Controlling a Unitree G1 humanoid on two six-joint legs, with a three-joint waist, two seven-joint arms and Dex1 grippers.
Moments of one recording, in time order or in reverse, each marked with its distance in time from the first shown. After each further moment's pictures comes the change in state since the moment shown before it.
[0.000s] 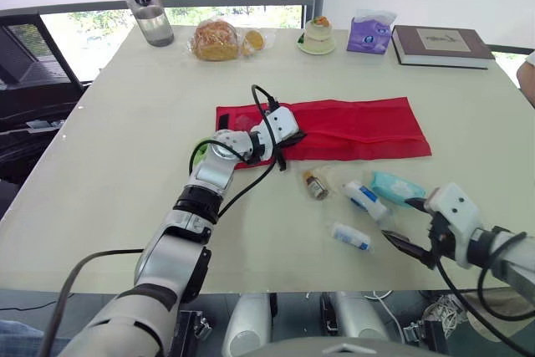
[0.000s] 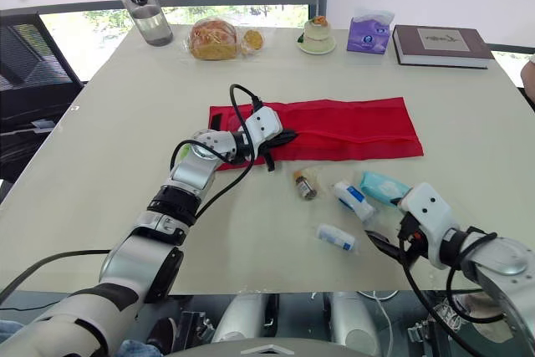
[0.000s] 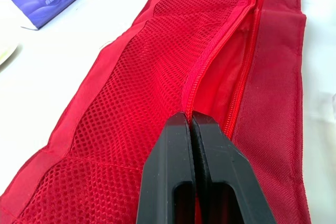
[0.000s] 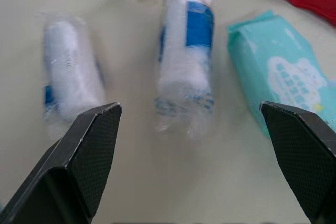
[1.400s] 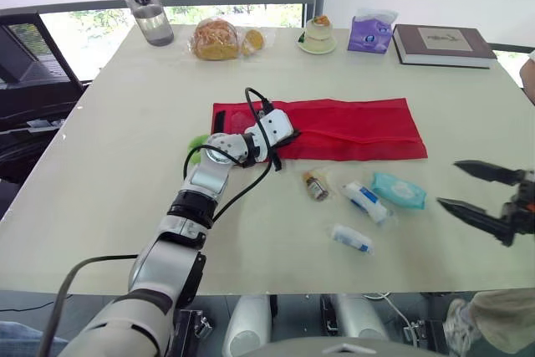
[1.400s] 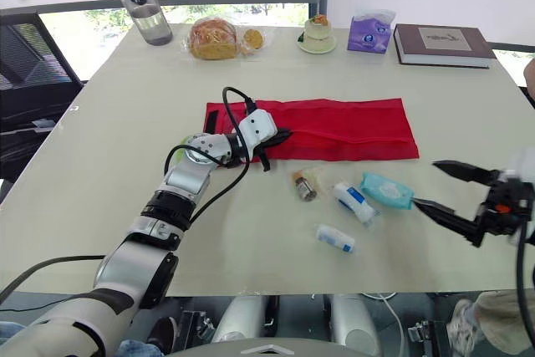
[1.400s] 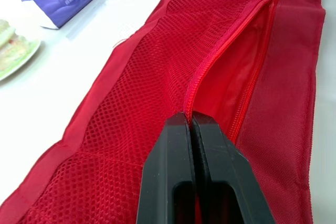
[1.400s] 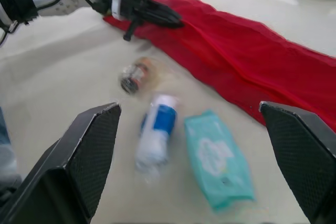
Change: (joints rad) left arm 0.040 0.024 0.005 -0.028 0.013 -0.048 0.049; right arm 0.028 -0.168 -0.485 0.382 0.367 -0.403 0.536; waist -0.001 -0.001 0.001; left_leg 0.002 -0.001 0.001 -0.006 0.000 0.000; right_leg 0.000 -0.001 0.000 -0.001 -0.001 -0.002
